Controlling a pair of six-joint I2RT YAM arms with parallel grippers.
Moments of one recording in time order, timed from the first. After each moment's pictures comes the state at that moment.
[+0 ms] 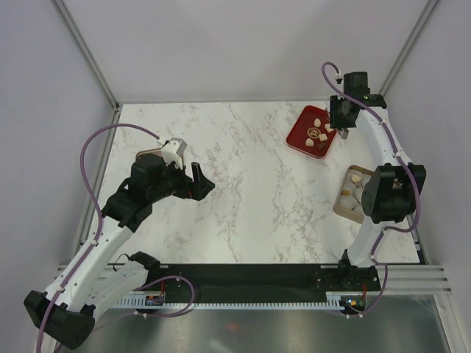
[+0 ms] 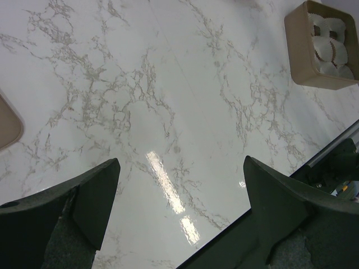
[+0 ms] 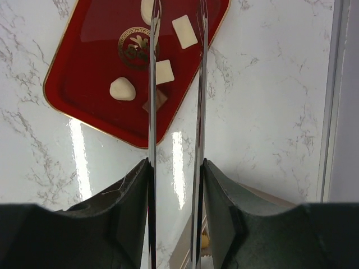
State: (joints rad) left arm -0.45 0.84 0.86 -0.49 0.24 -0.31; right arm 0.01 1.86 1.79 -0.80 0.11 0.00
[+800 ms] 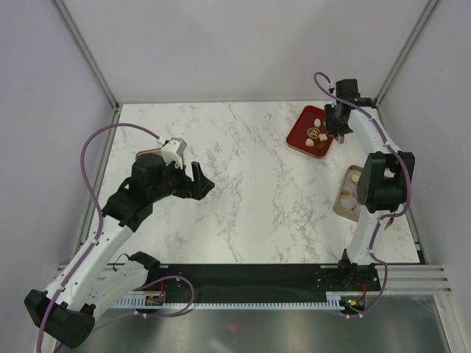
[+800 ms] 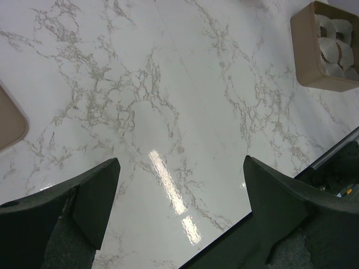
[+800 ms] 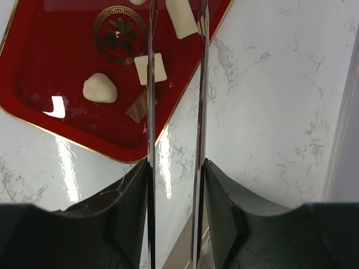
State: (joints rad) left arm -0.45 0.85 0.86 -0.49 0.22 -0.31; right arm 0.01 1.99 1.79 -0.77 0.15 -0.05
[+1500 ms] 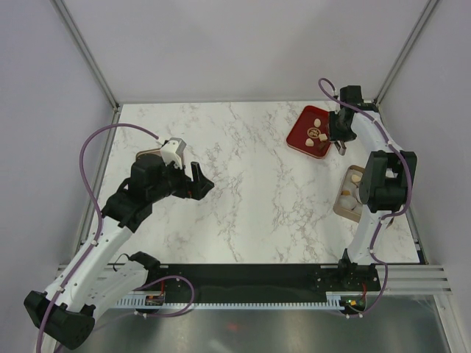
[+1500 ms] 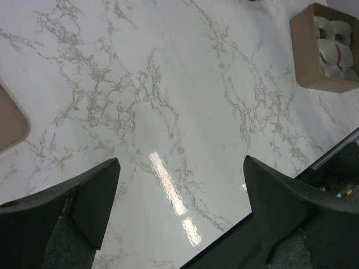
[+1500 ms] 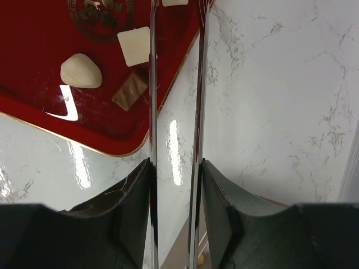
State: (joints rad) left arm -0.45 0.84 0.86 -0.49 0.22 -0.31; right arm -0.03 2.00 1.71 -0.75 0.11 -0.03
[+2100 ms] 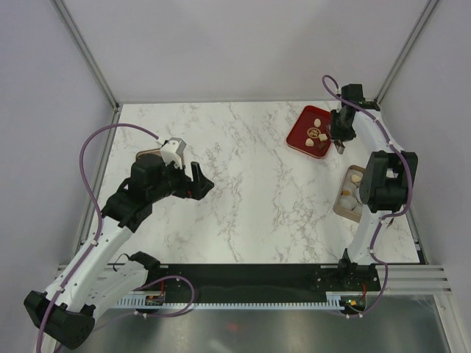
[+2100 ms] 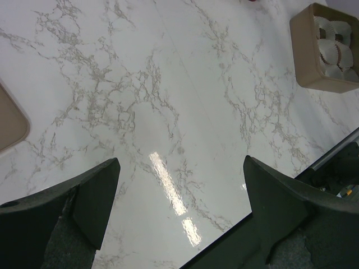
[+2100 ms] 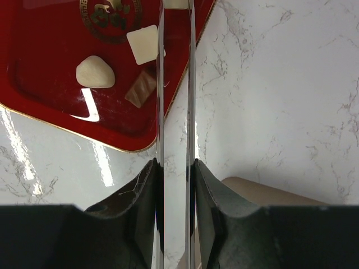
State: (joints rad) left arm -0.45 0.84 0.86 -0.49 0.22 -0.31; right arm -0.04 2.00 1.73 -0.78 0.08 0.05
